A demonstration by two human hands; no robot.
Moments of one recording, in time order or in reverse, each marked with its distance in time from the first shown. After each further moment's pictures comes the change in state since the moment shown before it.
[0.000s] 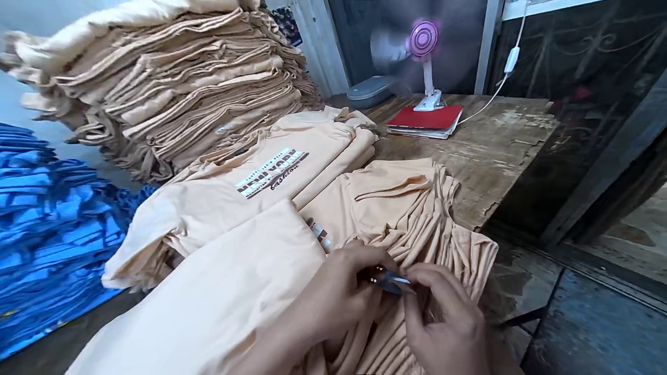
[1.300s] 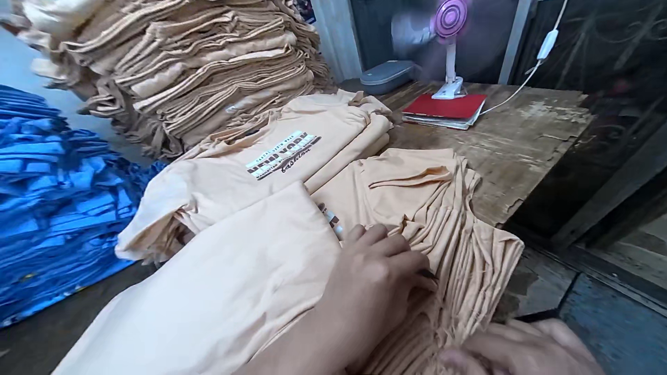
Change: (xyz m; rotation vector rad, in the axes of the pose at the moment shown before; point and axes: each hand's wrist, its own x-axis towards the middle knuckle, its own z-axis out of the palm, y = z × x) left_hand -0.001 0.020 0.023 0.531 0.315 0.214; right_hand 0.014 -0.041 -0.092 -0.532 -0.705 0.062
